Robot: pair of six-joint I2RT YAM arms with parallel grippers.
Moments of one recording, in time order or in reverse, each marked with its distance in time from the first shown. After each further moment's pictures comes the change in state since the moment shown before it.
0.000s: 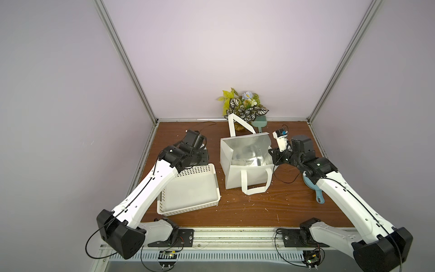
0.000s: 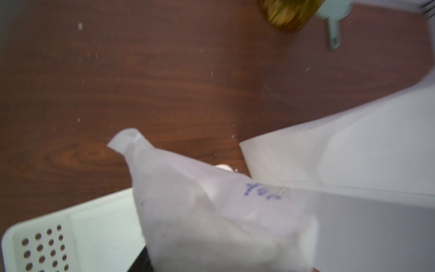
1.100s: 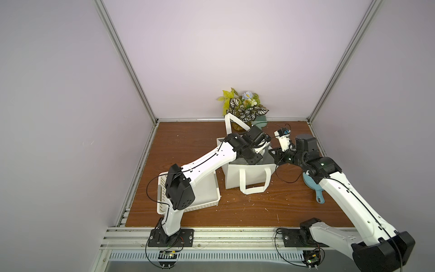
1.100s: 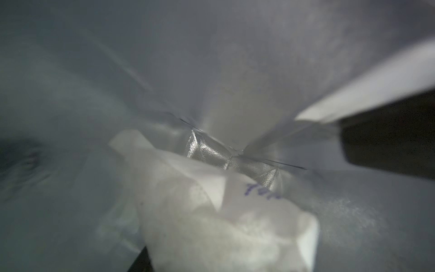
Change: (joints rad) left arm -0.385 0.718 0.569 0.010 0.079 0.531; right arm -0.045 -0.027 0.020 -0.042 -0.118 0.016
